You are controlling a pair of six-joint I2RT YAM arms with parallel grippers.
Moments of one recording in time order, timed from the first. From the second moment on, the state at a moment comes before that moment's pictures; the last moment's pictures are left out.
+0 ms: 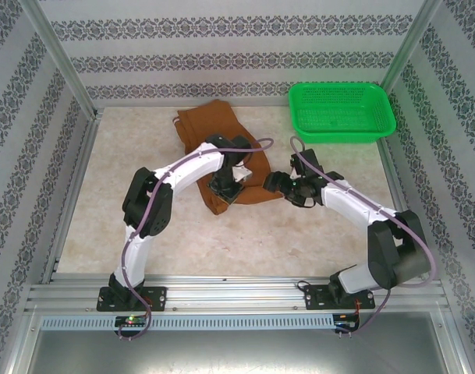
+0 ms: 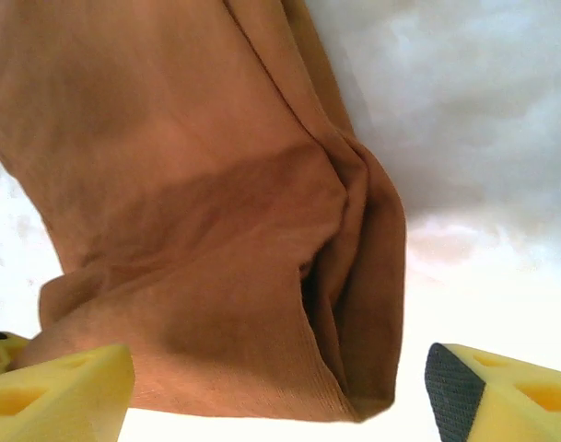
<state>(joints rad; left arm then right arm) -0.62 2.14 1.85 -1.30 0.17 0.01 0.35 1.46 0.89 -0.43 -0.29 0.76</state>
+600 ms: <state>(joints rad) -0.70 1.98 1.56 -1.24 0.27 -0.09 0.42 1.48 0.83 -0.42 -0.39 0.88</state>
